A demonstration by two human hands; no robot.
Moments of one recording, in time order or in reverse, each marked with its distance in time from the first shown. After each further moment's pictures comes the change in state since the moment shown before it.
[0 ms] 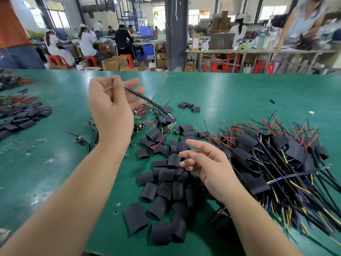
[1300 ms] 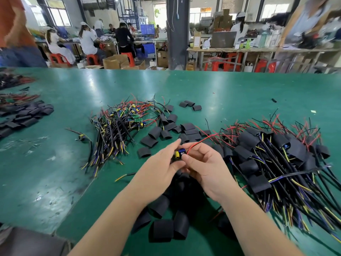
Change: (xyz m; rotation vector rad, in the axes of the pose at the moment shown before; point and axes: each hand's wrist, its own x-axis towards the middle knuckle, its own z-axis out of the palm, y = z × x) left_hand -0.097 -0.044 -0.027 0.717 -0.943 0.016; right_hand 0.004 0.015 0.002 0.059 -0.132 -0.018
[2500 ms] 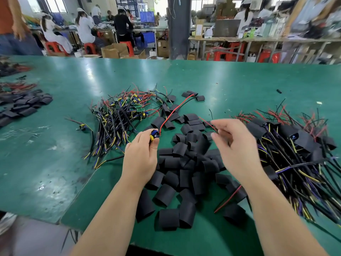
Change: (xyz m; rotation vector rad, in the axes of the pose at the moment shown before) left_hand -0.006 -0.048 0.001 0.102 0.351 -0.231; right_hand 0.000 -0.030 -0.024 -1.123 0.347 -0.505
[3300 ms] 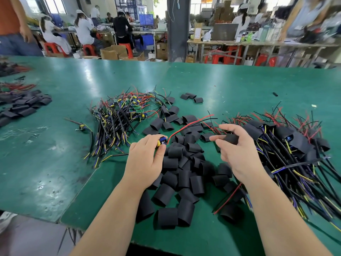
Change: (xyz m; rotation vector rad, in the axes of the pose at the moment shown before) left_hand -0.006 0.009 0.000 0.019 -0.034 0.152; right_hand 0.003 0.027 0.001 0.615 -0.036 0.553
